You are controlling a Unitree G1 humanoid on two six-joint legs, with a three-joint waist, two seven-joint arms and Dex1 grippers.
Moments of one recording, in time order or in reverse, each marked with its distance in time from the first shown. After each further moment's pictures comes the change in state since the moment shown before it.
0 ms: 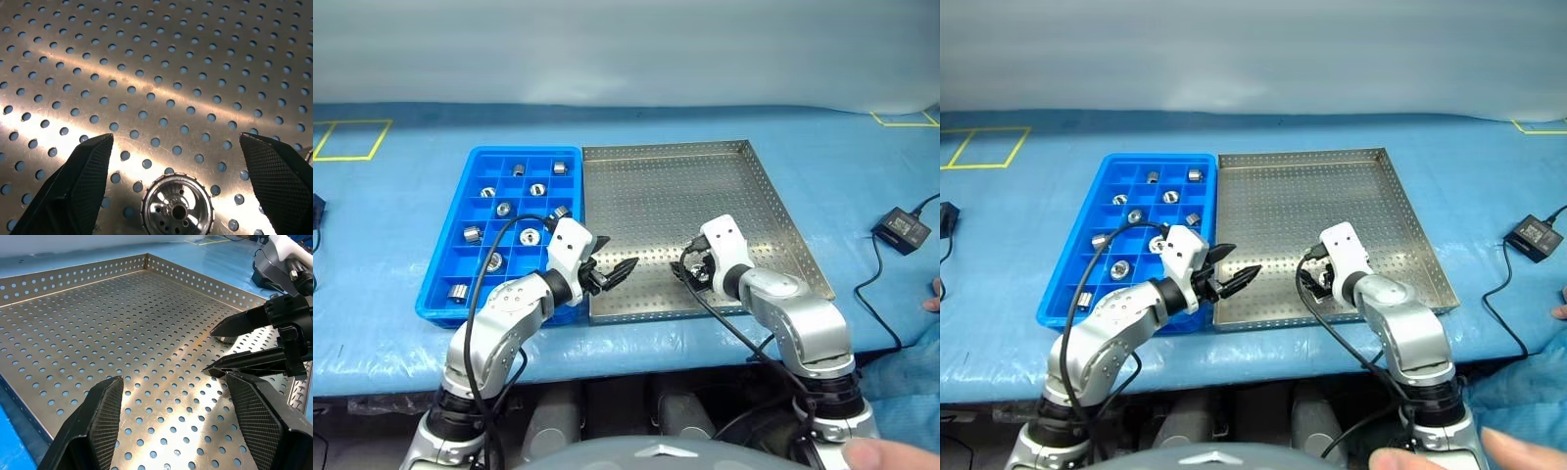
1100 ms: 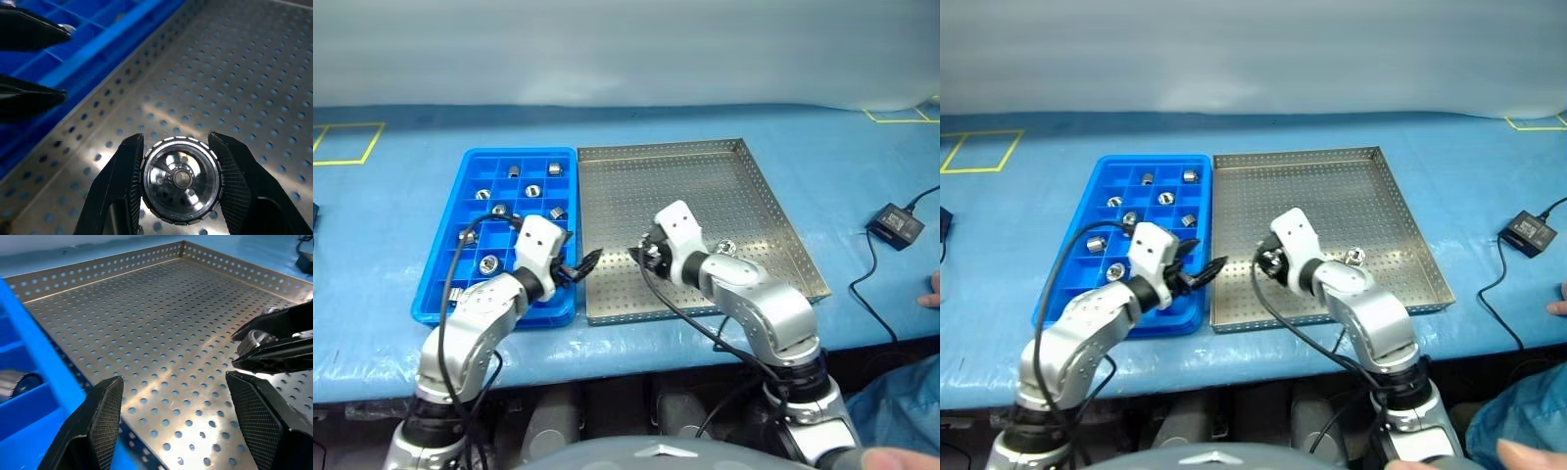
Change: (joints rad) left arm 0.085 0.118 0.167 -0.074 0.026 0.034 0.079; right arm -0.187 0.126 0.194 0.027 0.109 -0.123 0.054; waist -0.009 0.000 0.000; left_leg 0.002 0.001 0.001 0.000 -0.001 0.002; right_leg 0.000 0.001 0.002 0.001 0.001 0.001
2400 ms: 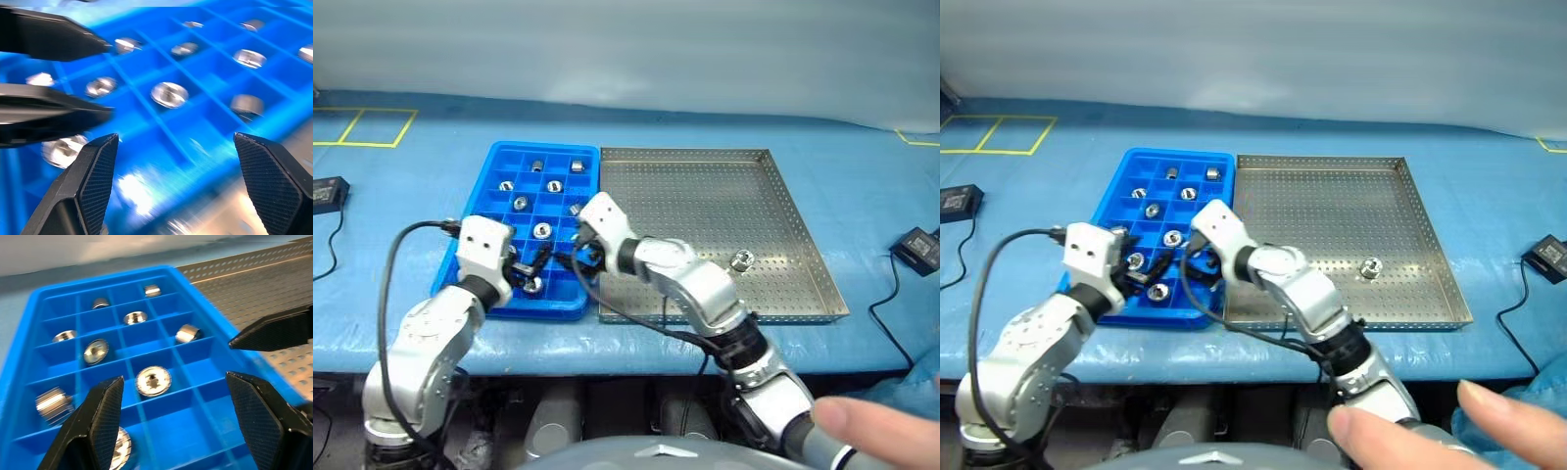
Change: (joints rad) left arm 0.050 -0.071 0.090 -0.148 -0.011 0.087 0.057; right arm -0.096 0.055 0.088 0.205 -0.074 -0.194 0.037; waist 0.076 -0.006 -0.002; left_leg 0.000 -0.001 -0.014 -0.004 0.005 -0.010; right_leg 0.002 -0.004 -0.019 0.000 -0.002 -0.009
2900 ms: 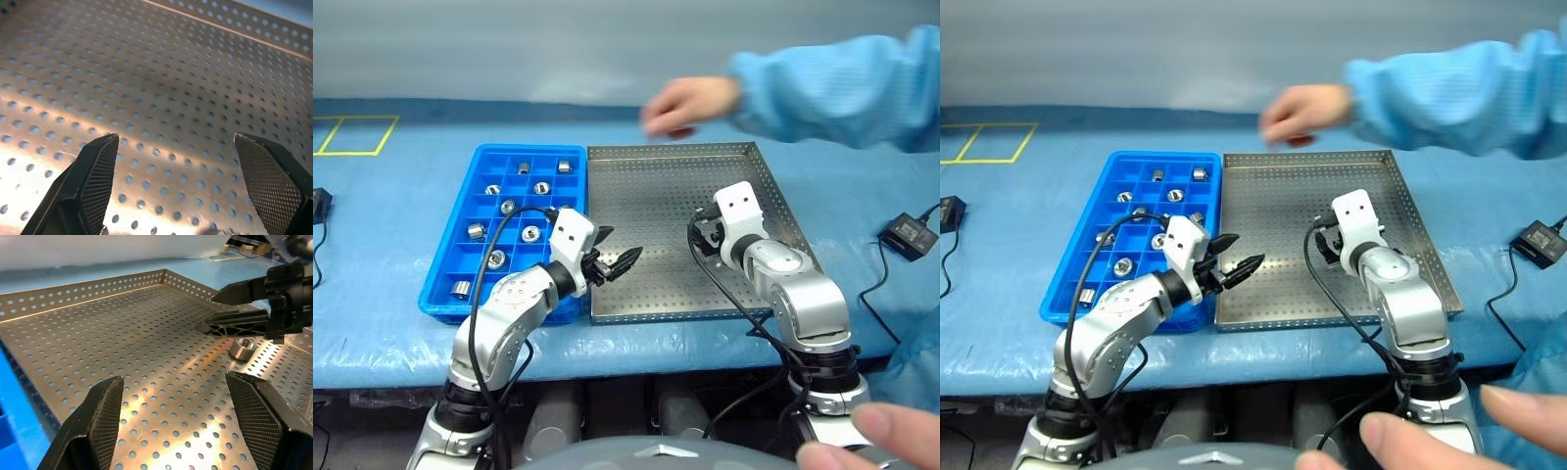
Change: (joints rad) left arm -0.184 -0.086 -0.259 0.252 -0.020 -0.143 -0.144; right arm 0.163 -0.168 -0.314 -0.153 -0.112 0.220 -0.257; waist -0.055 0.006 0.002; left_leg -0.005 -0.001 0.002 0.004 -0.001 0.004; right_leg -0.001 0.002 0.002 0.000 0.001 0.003
